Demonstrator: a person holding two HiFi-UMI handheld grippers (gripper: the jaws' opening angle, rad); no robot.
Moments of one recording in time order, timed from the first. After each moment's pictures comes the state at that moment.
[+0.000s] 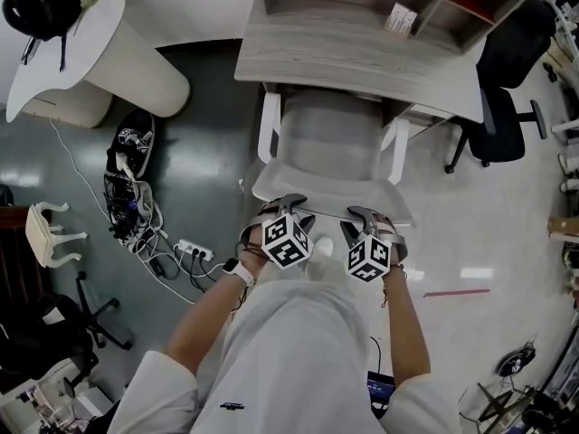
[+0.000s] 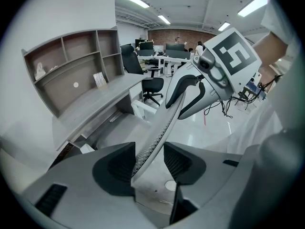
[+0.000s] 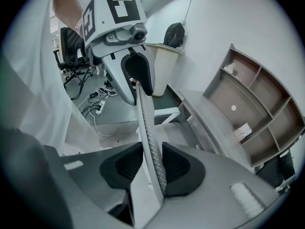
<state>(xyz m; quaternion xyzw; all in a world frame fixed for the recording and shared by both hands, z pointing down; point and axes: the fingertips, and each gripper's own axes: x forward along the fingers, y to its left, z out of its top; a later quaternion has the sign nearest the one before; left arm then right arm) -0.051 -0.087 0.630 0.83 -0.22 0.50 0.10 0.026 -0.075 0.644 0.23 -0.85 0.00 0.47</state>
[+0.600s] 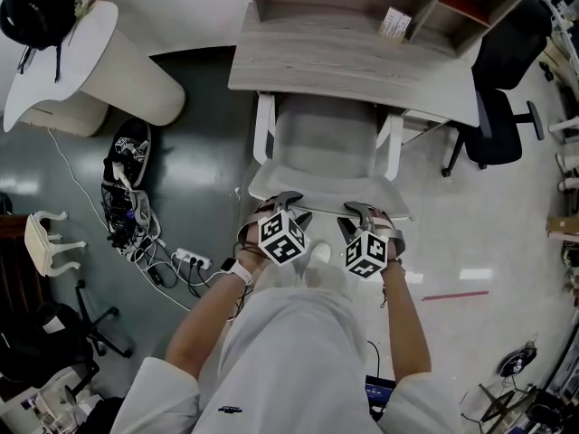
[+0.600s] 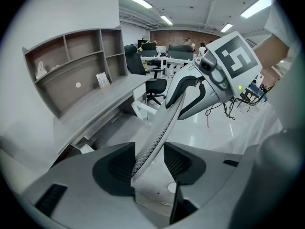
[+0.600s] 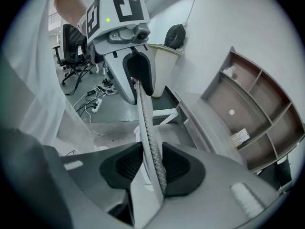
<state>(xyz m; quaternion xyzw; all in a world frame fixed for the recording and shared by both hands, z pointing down) -0.048 -0.121 0.631 0.83 -0.23 0.49 0.11 0.029 -0.111 0.646 0.23 -0.85 -0.02 0.47</state>
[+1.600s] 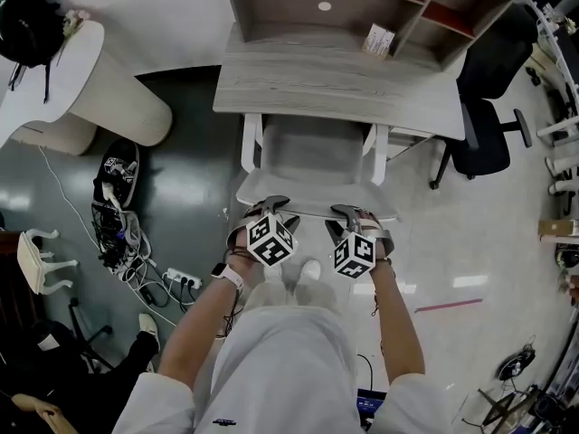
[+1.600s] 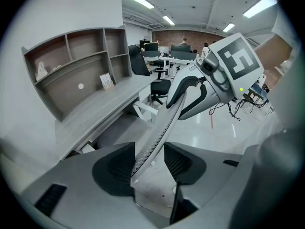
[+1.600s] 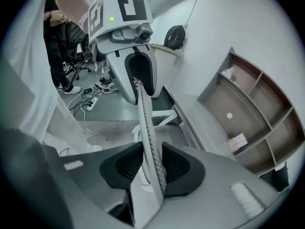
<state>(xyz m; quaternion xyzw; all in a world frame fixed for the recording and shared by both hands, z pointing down) -0.044 -0.170 0.633 0.83 -0.24 0.49 0.11 0.034 -0.160 0.648 0.23 -0.85 -0.04 0.47</state>
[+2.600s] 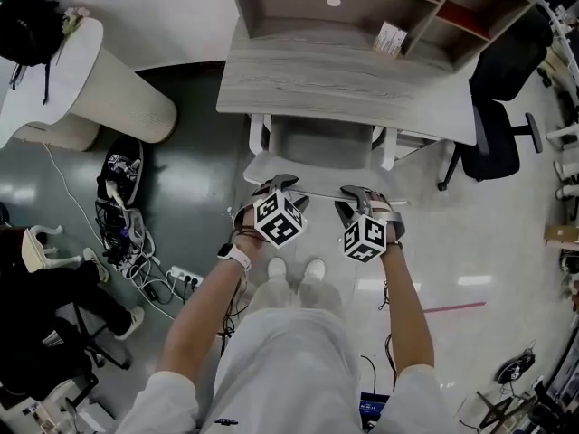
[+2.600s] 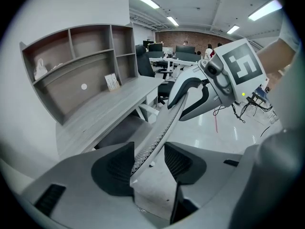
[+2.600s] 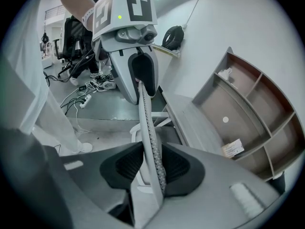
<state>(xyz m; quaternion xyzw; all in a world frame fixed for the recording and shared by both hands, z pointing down) -0.035 -0.245 0.632 0.83 -0.25 0.49 0.12 0.042 -0.235 0.647 0.24 -0.85 -0.07 0.47</state>
